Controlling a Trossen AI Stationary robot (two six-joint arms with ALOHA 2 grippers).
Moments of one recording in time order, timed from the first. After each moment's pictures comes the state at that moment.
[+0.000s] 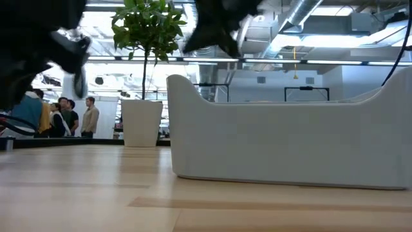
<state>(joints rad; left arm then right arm) -0.48 1.67 1.06 -1.45 -0.14 -0.85 0.07 1.78 1.41 -0.34 0.08 0.45</state>
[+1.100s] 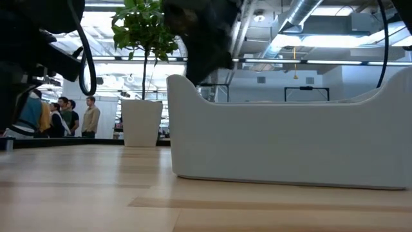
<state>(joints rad) -0.46 1.52 0.88 -1.21 -0.11 -0.94 0.16 2.11 1.83 -0.86 0.13 0.41</state>
